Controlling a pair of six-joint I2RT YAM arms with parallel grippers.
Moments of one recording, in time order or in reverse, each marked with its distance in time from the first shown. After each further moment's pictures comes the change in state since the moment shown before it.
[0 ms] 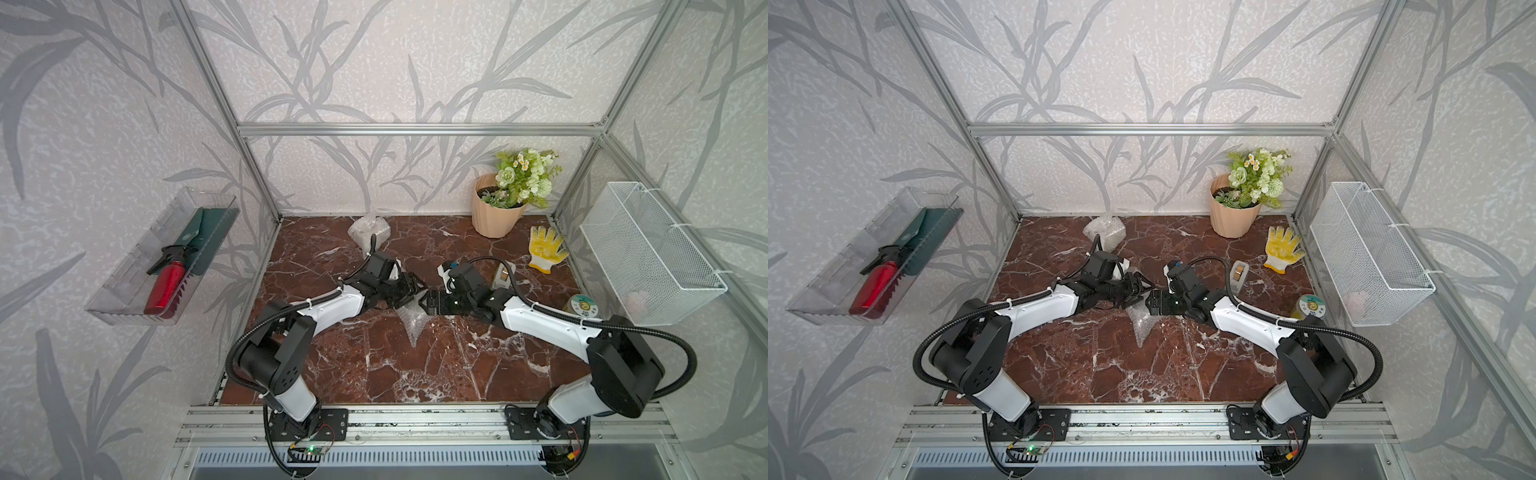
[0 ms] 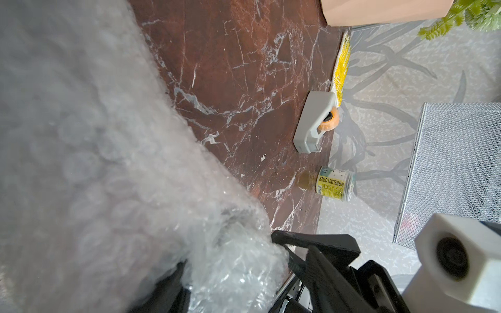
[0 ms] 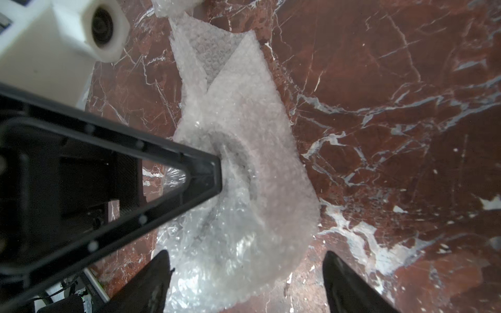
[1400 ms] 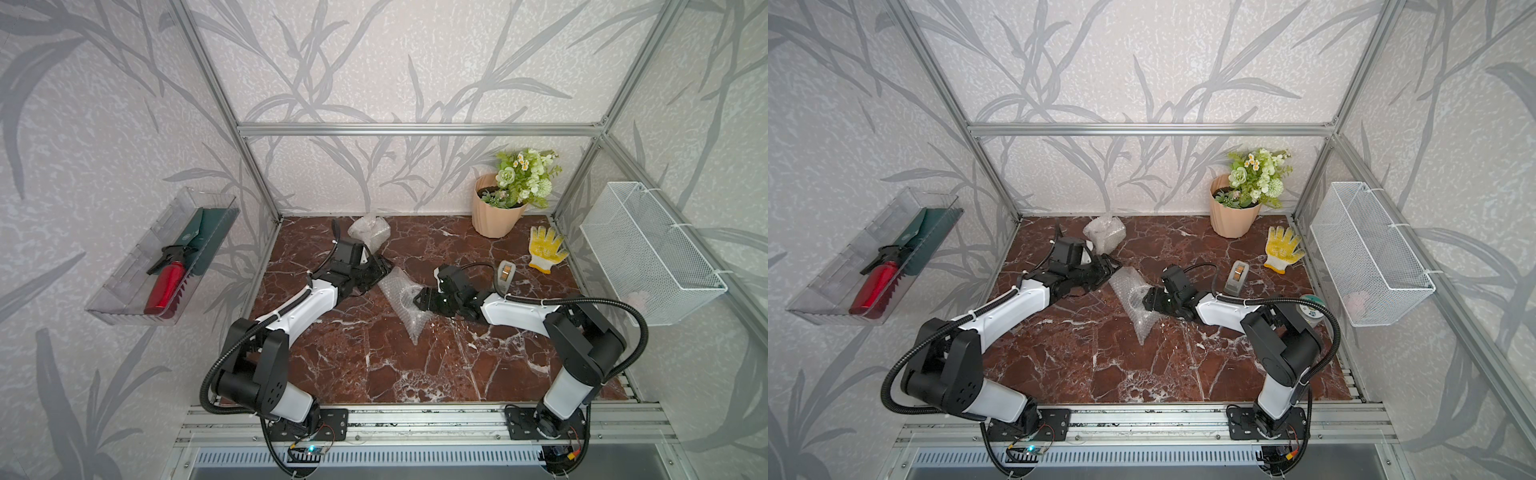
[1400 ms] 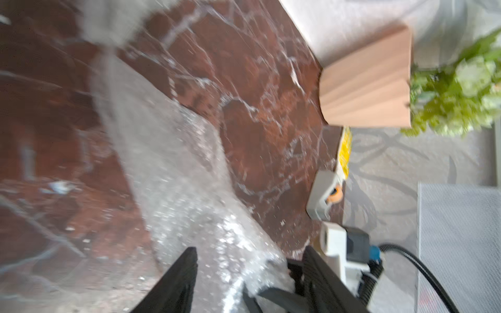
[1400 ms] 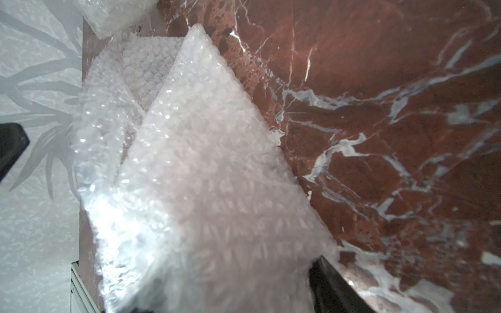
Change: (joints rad) left arm 0.238 -0.142 0.029 -0.178 -0.171 0.137; right arm -0.002 0.213 0.026 0.154 0.006 0.171
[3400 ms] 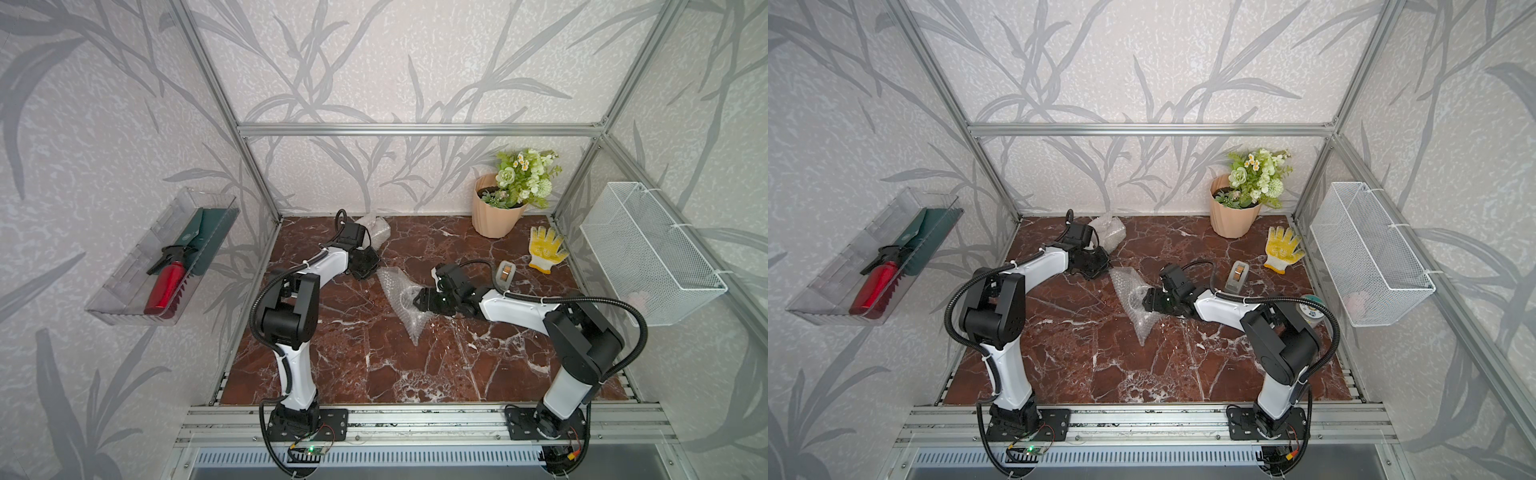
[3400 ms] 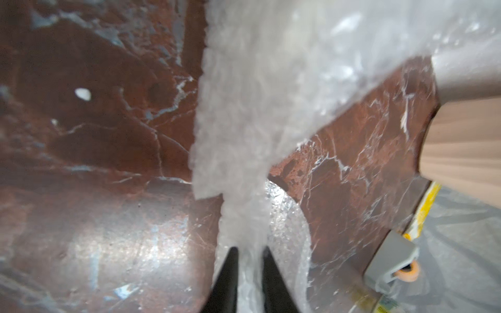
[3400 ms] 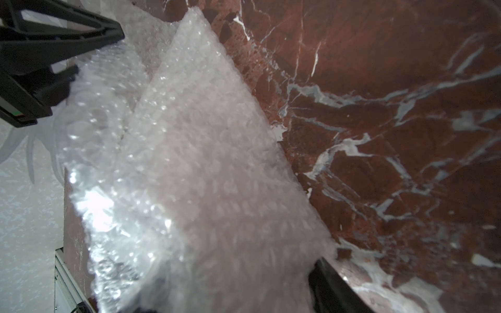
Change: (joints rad) left arm 0.065 0.448 0.393 -0.235 -0.003 0.045; right arm -0.002 0.010 0.045 -0.082 -0.014 -0.057
